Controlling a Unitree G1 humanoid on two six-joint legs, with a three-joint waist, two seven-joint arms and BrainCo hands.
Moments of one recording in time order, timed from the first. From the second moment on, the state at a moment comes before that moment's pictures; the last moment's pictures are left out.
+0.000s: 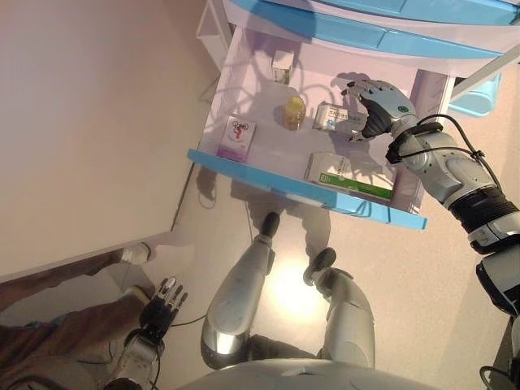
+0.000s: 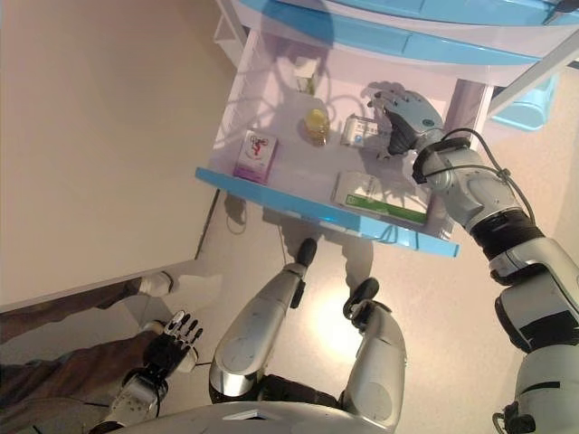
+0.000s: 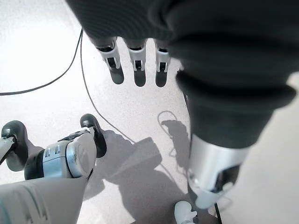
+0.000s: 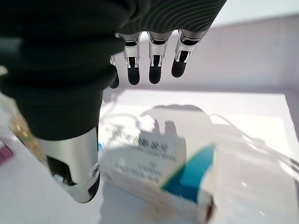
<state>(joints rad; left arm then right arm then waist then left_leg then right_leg) 0.12 0.29 0.04 0.81 -1.11 0.00 -0.26 -0.93 -0.83 0.65 0.57 -0.52 -0.07 -0.10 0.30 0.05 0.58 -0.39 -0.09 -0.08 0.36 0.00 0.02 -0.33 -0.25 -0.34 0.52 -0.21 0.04</state>
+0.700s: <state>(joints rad) 0.12 0.29 0.00 0.80 -1.11 0.00 -0.26 -1.01 -0.75 0.68 0.92 -0.49 -0.03 -0.19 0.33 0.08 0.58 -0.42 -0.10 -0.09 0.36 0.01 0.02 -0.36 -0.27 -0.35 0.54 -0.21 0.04</state>
